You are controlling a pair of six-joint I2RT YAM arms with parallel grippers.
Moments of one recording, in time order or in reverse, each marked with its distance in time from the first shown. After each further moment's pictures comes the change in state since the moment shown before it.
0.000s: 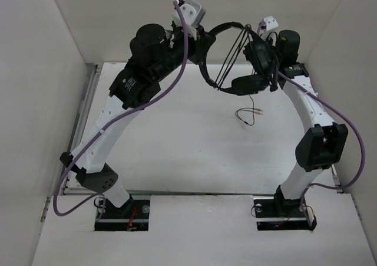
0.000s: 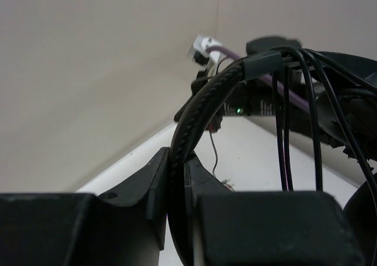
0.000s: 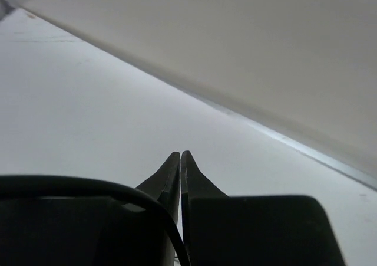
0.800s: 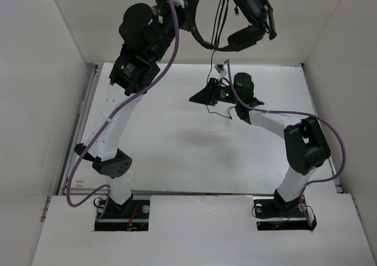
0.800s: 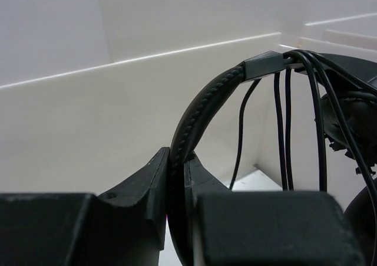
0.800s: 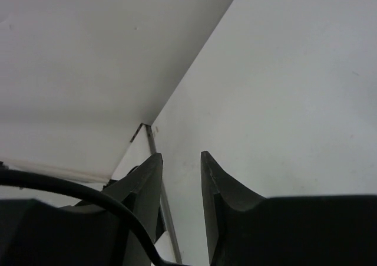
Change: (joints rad) left arm 0.068 0.204 0.394 0.055 -0.132 0.020; right arm 0.315 0.016 -0.557 0.682 -0.414 0.946
